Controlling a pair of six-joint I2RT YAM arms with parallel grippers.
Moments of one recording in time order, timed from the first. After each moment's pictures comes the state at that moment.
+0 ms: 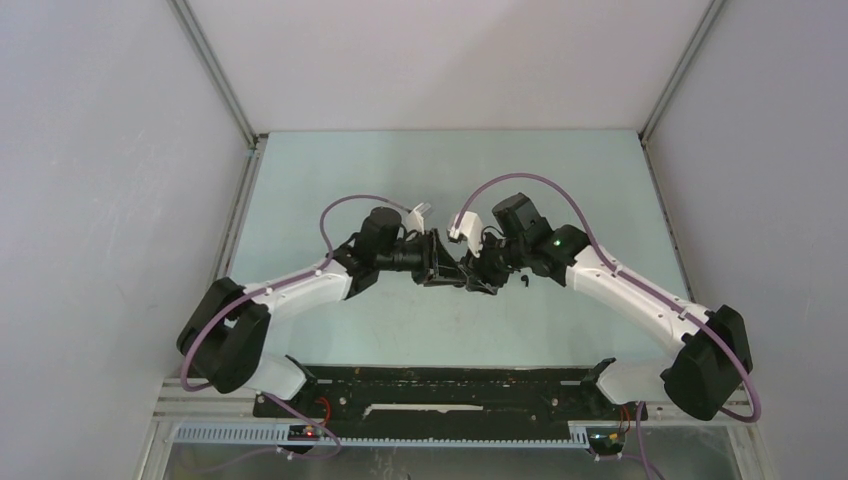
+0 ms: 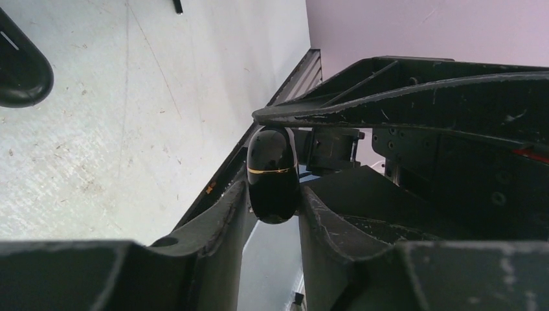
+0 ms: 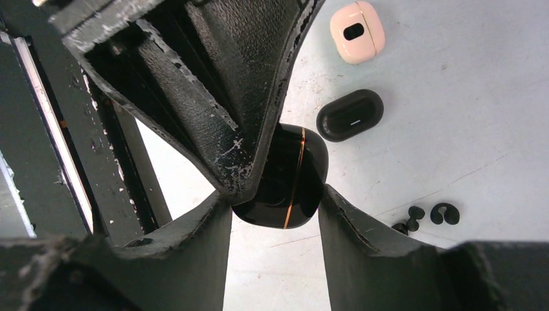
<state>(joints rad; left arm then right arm) -0.66 1.43 0.78 0.19 0.70 -1.01 0.70 1.32 1.06 -0.61 -0.41 -0.38</state>
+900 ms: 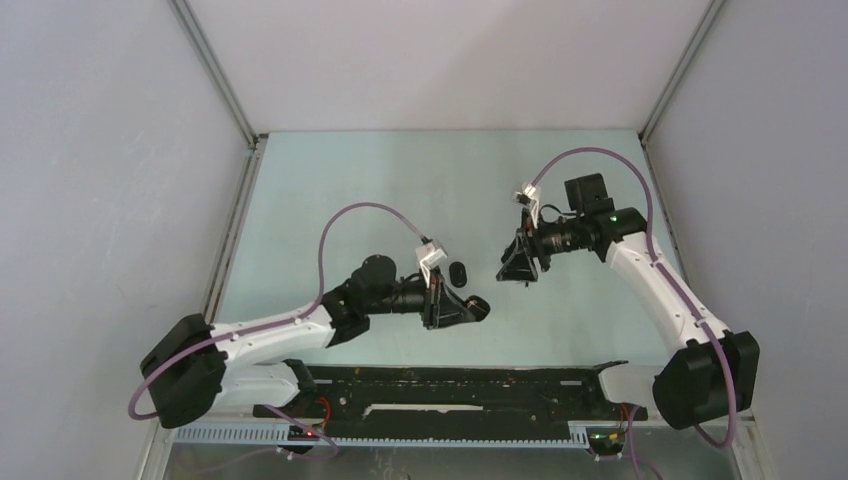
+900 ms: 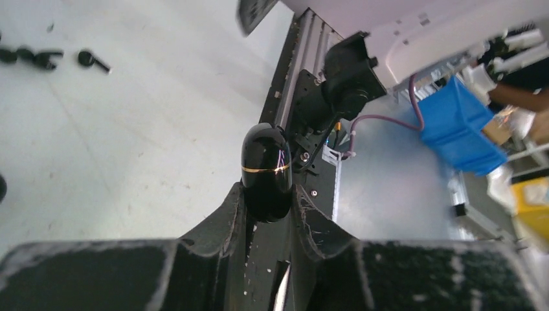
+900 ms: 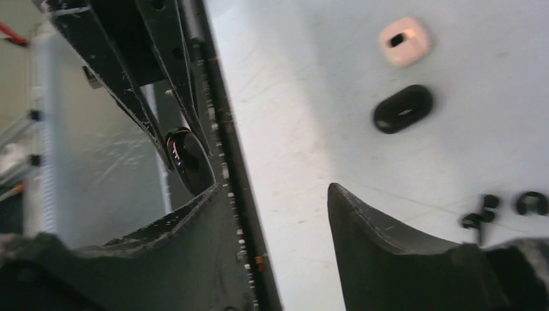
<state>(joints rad) -0.90 1.19 0.56 0.41 0.52 -0.57 0.26 1.25 1.08 -0.77 -0.99 -0.39</state>
